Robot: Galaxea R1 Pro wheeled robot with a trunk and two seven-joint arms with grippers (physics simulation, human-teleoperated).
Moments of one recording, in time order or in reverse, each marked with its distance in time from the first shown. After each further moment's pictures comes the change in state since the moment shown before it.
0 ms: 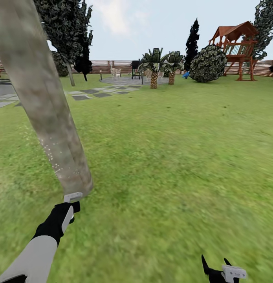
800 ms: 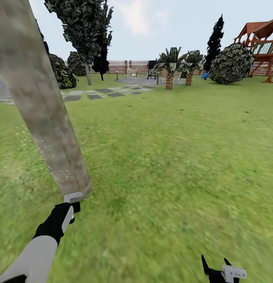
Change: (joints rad) left arm 0.000 -0.001 0.000 0.002 0.003 0.000 0.000; right arm 0.000 0.000 0.000 0.000 0.000 0.000 0.000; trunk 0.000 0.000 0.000
